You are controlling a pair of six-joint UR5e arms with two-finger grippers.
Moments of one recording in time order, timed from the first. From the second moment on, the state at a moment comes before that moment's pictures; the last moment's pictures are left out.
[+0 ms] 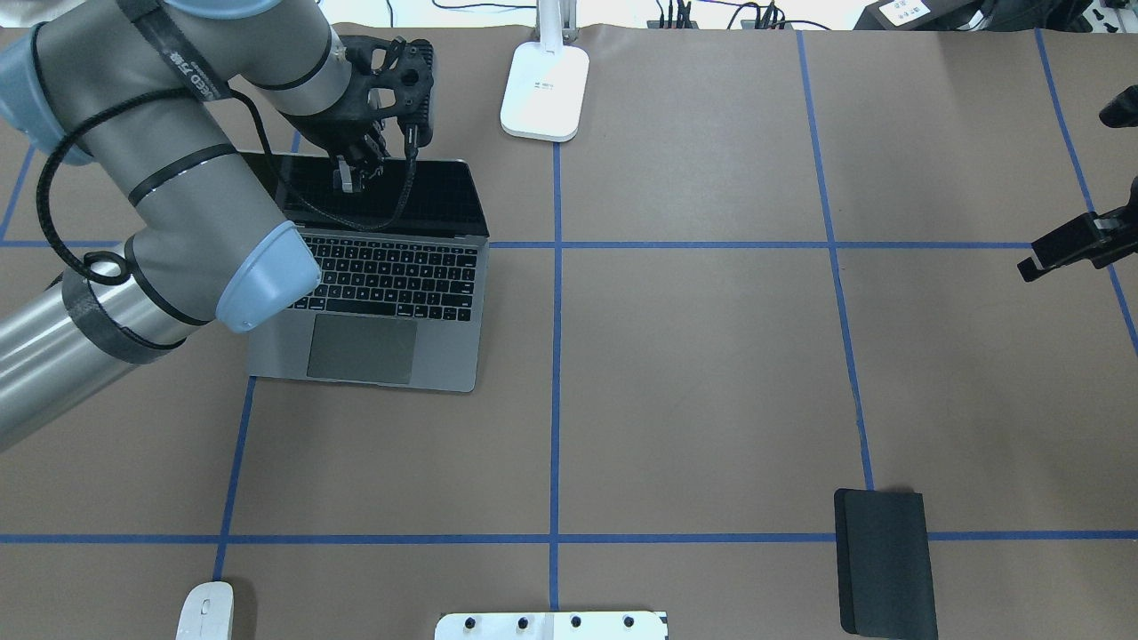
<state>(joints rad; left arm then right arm) -0.84 -2.29 -1.73 -1.48 -2.00 0.61 1.19 -1.56 2.02 -1.62 2.38 0.33</state>
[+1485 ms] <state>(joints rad) -0.86 -2.04 -2.06 -1.47 -2.10 0.30 1.19 -1.47 1.98 -1.63 2.37 0.33</state>
